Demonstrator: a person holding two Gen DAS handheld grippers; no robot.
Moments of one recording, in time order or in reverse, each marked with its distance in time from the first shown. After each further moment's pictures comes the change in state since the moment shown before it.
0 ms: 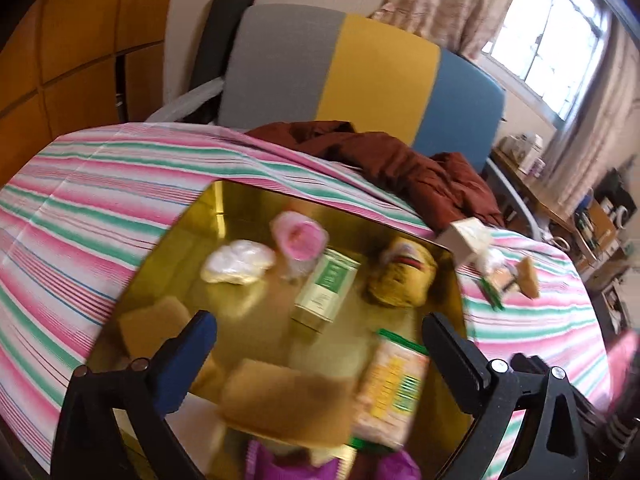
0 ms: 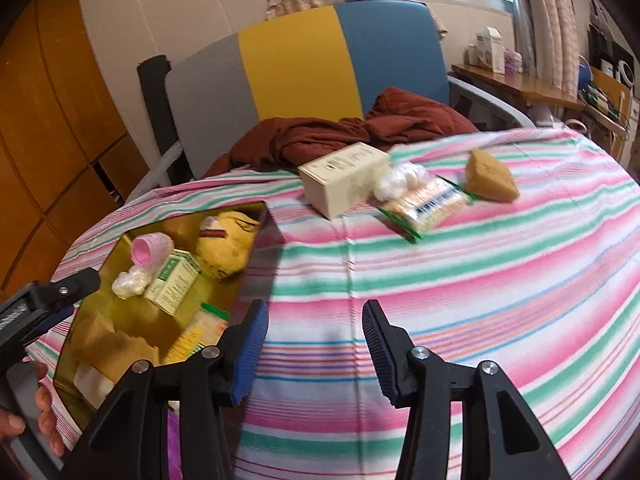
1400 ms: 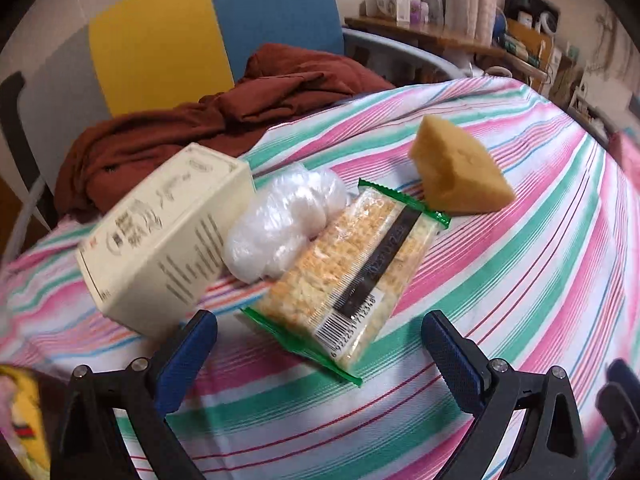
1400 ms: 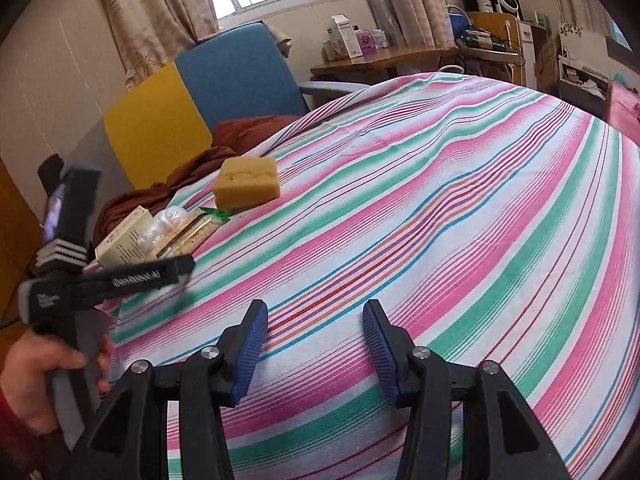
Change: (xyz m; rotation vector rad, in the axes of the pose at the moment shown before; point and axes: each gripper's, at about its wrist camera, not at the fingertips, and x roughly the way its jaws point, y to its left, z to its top) left arm 0.210 -0.283 -0.021 0.558 0.193 -0.110; right arm -0.011 -0.214 -0.027 0.340 -0.143 -0.171
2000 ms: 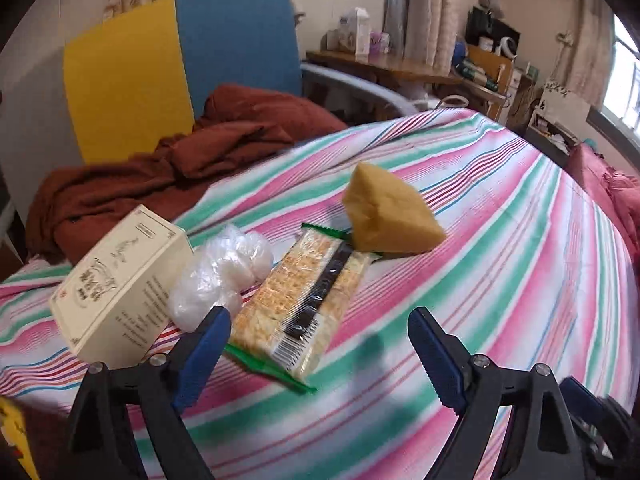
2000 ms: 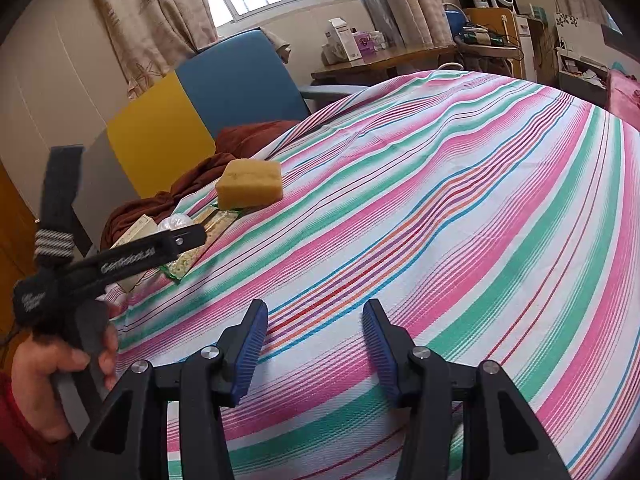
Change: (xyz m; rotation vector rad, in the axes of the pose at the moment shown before) left arm -0.006 -0.020 0.023 0.053 -0.074 -0.110; right arm 0.004 -0.002 -0.002 0.026 -0.016 0.029
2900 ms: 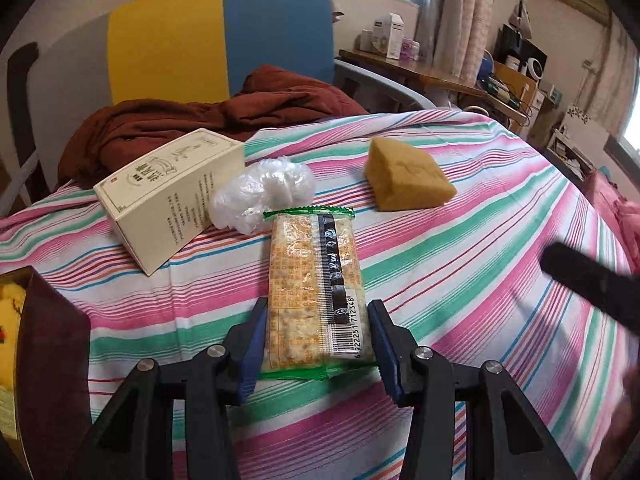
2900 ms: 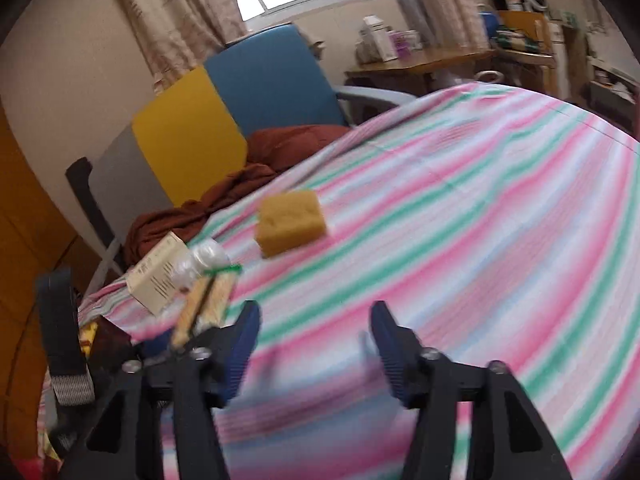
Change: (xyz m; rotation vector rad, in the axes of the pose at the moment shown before) left arm -0.036 0.010 -0.062 -0.113 -0.035 0.036; right arm 0.026 0.027 0.059 -0.065 0.054 0.118
